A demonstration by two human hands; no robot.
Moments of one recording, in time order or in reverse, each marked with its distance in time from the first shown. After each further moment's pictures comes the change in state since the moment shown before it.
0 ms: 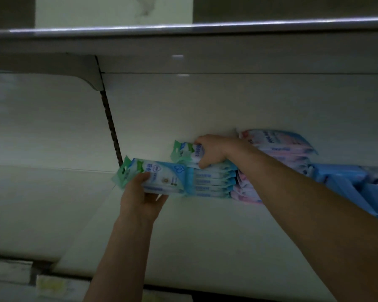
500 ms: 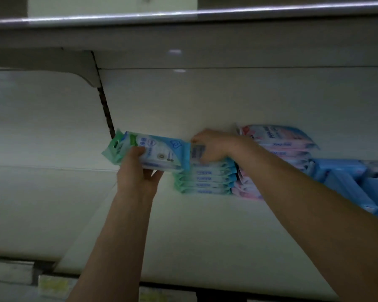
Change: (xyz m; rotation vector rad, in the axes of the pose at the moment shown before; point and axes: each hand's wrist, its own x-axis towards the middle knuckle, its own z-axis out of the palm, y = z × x) left_hand 0.003 0.021 0.033 0.039 -0.075 0.135; right_hand -0.008 -0.007 -0.004 -0.062 0.059 -0.039
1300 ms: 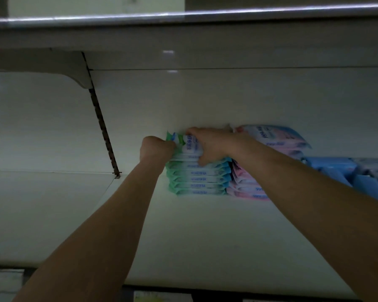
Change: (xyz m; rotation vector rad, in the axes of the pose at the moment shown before) left_hand 0.057 -0.018 0.045 1.221 0.079 0.169; right_hand -0.008 0.011 -0.003 -0.041 0.050 -0.051
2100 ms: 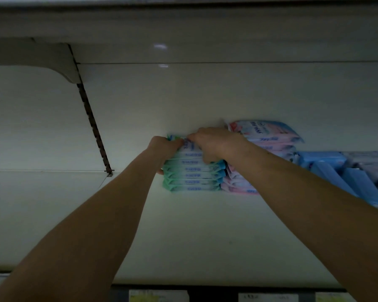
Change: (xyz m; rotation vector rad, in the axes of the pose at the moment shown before) left_hand -0.005 0.005 0.014 0.122 -0.328 -0.091; right_hand -0.010 -0.004 0.005 -0.288 -0.016 0.048
